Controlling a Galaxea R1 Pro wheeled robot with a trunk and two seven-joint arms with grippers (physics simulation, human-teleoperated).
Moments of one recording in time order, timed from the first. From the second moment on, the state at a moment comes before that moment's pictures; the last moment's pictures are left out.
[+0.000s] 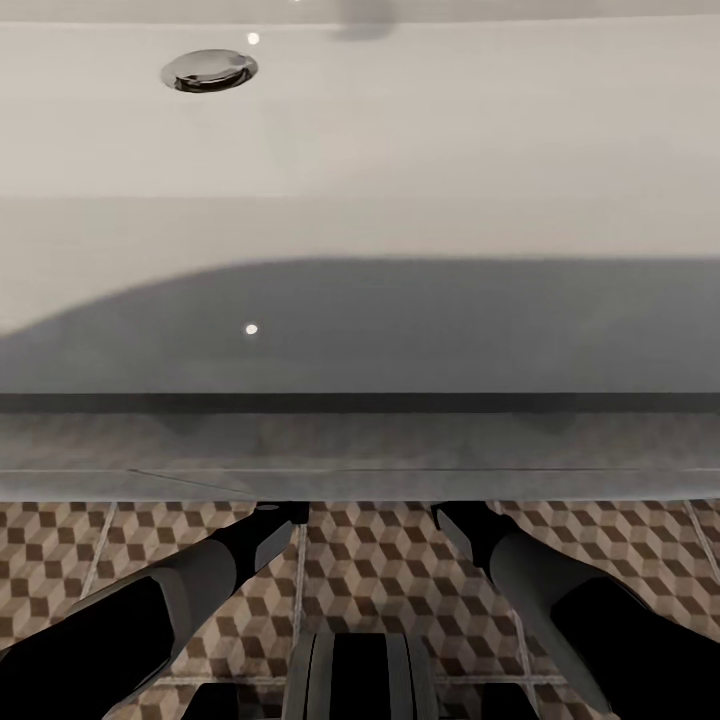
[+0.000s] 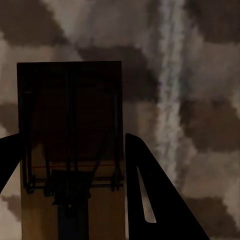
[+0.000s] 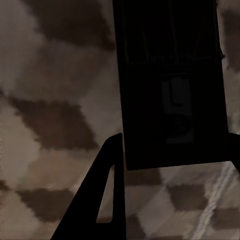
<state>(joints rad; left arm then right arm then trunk) -0.99 -0.10 -1.12 -0.14 1.11 0.06 0.25 -0.98 0.09 0.44 -0.18 -0.30 0.41 -0.32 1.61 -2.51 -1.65</state>
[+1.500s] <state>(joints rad) -0.99 -0.10 -1.12 -0.14 1.11 0.06 0.25 -0.98 0.09 0.43 -0.18 -0.31 0.40 -0.32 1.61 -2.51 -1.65</state>
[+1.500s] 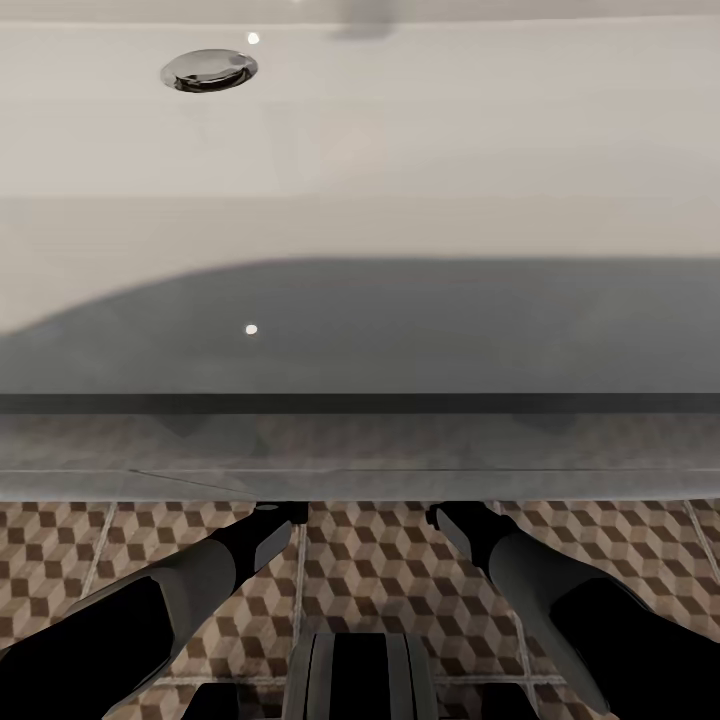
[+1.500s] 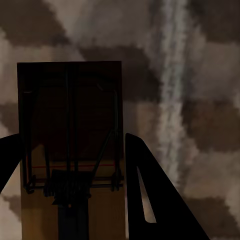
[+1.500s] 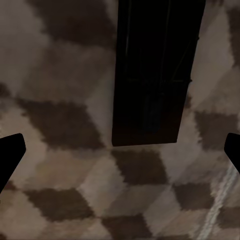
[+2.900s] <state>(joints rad) -0.99 -0.09 -1.12 -0.14 1.10 0.06 0.25 -0.98 0.09 0.43 -0.18 -0.31 0.40 -0.32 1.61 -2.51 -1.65</state>
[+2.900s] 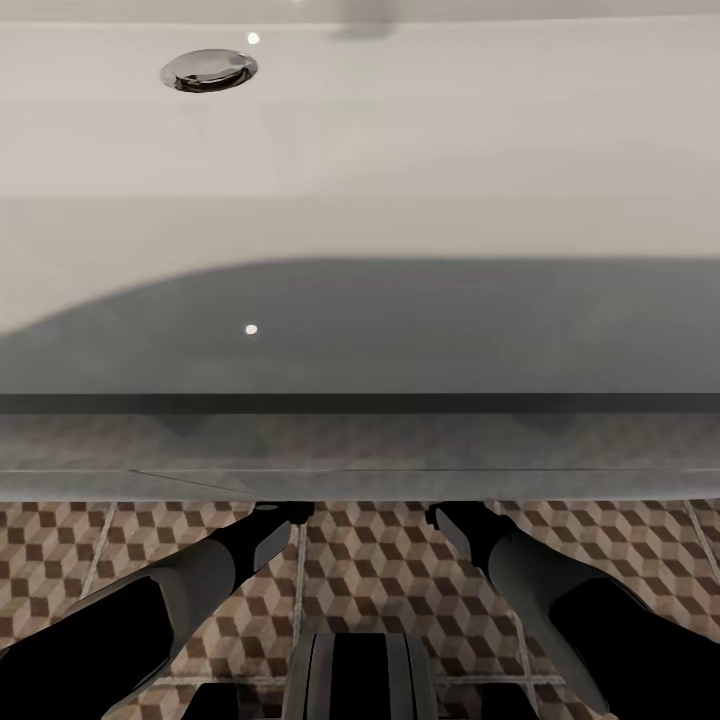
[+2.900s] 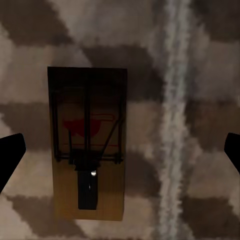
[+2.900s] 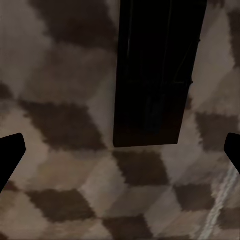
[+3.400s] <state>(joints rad) -0.99 -0.09 -1.12 -0.14 1.10 0.06 0.25 -0.98 0.09 0.43 -0.18 -0.31 0.40 -0.32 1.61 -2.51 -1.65</state>
